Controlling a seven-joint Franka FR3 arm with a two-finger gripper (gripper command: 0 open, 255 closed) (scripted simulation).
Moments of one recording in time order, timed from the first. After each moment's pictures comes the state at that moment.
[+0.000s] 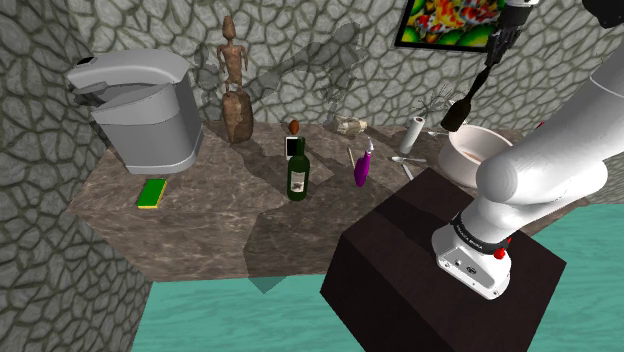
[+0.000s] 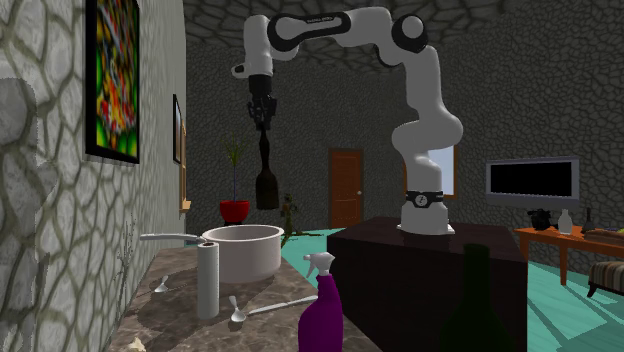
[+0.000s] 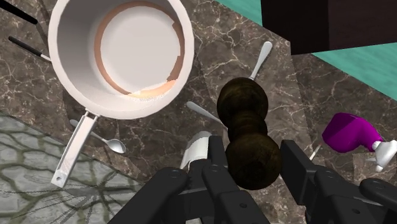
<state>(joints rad) -0.53 0.03 -0.40 -1.80 -0.12 1.77 -0.71</state>
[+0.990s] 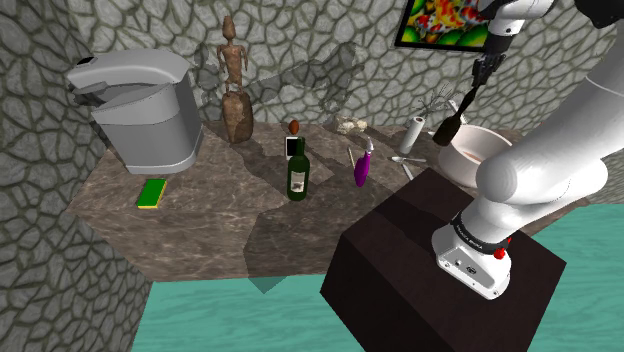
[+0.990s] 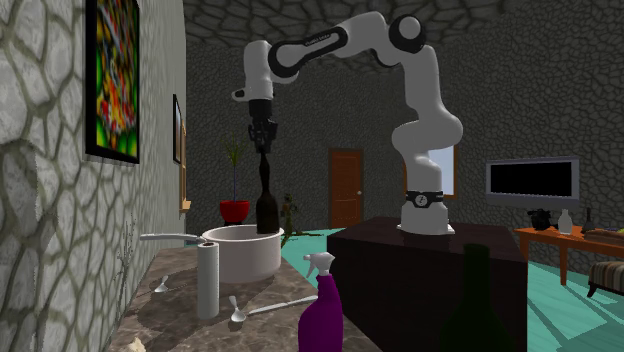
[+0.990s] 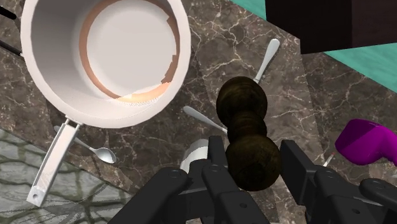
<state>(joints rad) -0.53 0.07 -0.40 -1.96 -0.12 1.97 -0.70</state>
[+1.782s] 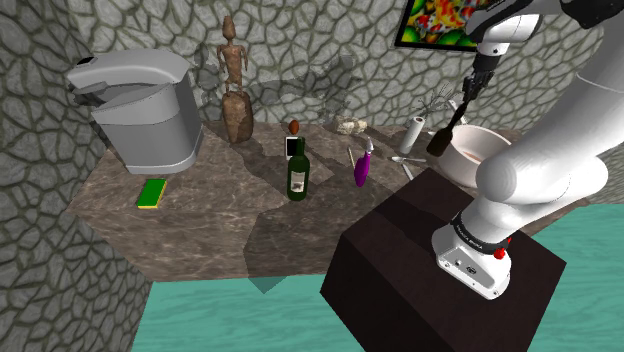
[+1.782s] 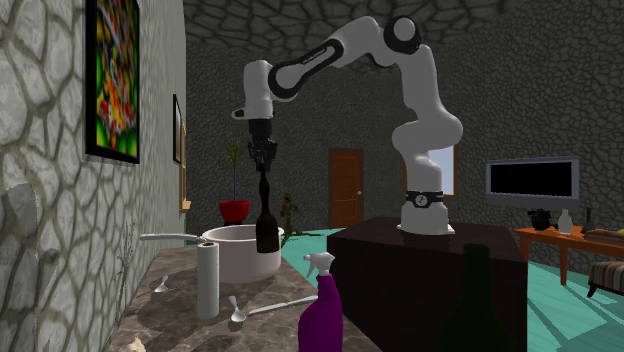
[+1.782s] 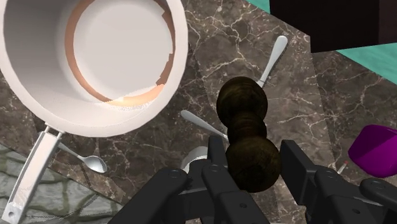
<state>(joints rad) -0.54 0.13 -0.40 -2.05 -0.10 2.12 -0.70</state>
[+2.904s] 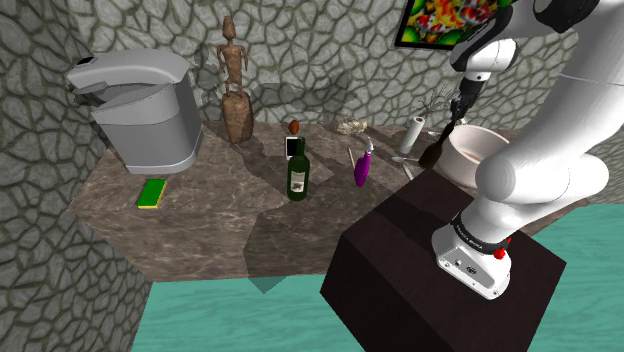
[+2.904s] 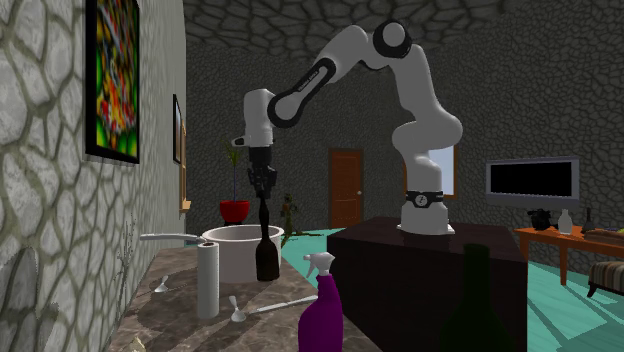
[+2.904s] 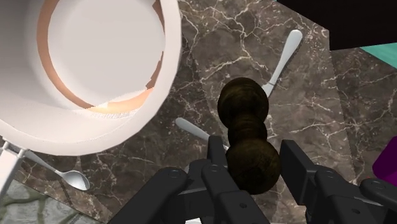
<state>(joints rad) -0.56 0.27 -0.39 -2.13 -0.04 2.33 -0.72</state>
